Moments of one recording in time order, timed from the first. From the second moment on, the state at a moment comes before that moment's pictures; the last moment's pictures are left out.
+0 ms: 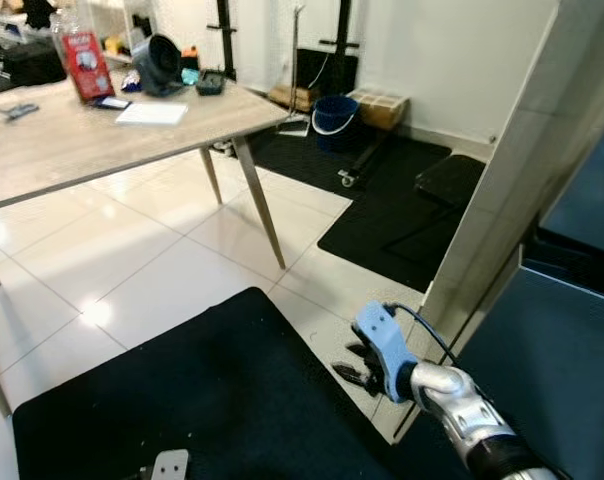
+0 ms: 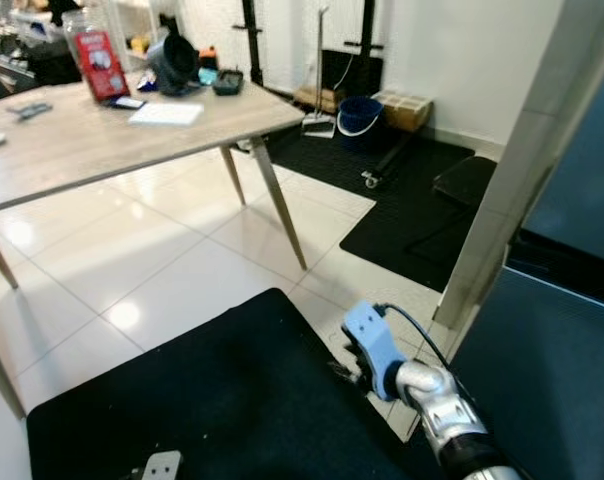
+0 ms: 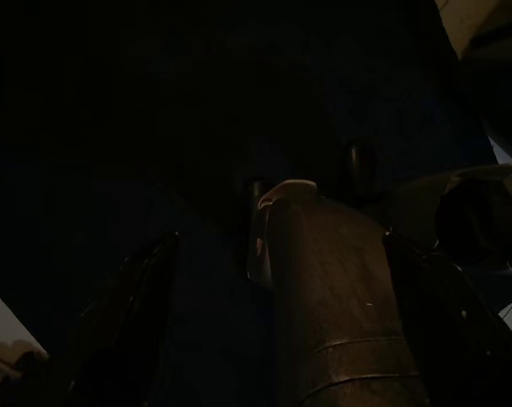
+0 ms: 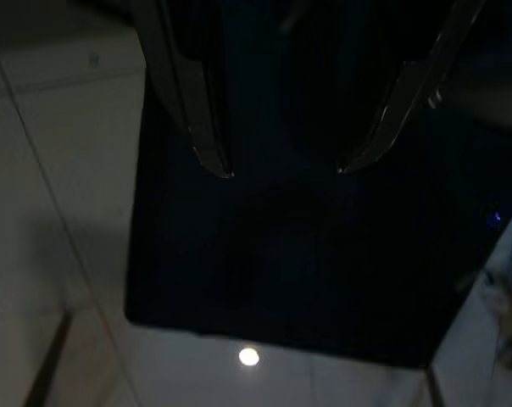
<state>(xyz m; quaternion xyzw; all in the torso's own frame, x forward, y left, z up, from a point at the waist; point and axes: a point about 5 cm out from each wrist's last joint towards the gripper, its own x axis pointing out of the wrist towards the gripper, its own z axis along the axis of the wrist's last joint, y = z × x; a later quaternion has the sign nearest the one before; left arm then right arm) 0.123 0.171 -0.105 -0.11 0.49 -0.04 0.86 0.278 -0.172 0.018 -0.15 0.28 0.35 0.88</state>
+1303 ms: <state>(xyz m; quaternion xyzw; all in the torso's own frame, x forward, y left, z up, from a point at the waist) 0.118 0.171 -0.107 -0.11 0.50 -0.05 0.86 0.293 -0.283 0.030 -0.24 0.33 -0.02 0.91</state>
